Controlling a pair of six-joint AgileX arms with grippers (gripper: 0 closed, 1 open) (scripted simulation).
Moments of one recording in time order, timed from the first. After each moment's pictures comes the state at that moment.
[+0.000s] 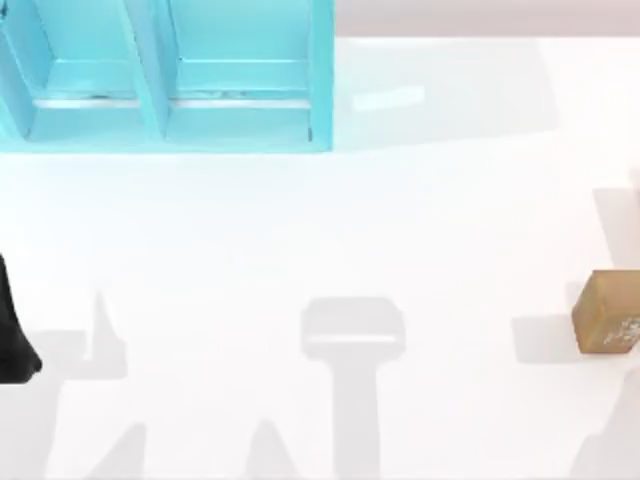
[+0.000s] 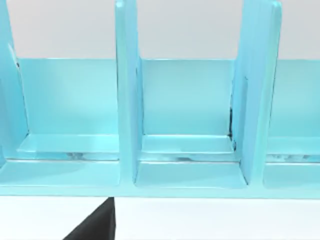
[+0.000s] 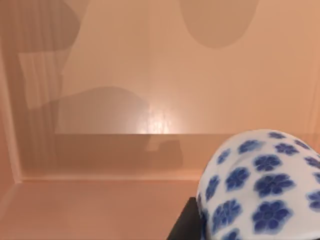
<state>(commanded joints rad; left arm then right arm) 0.00 0.00 0.00 0.00 0.00 0.00 -0.60 1.52 1.14 -1.19 0.00 -0.59</state>
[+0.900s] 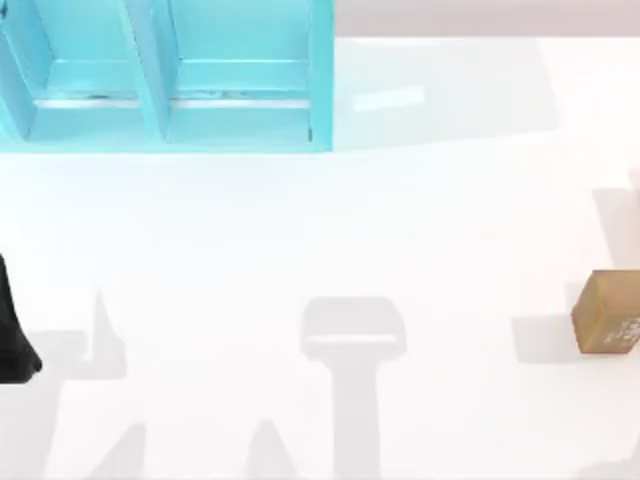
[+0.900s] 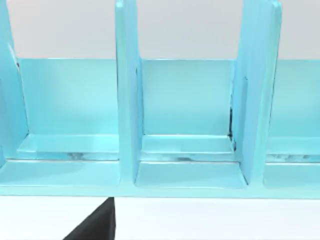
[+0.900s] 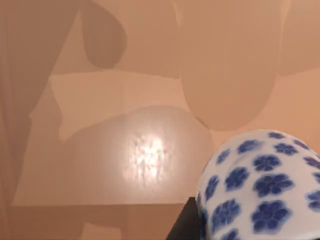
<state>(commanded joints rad) 0.00 0.00 0.00 0.00 0.00 0.00 -0.60 1.57 0.98 -0.93 0.00 -0.59</state>
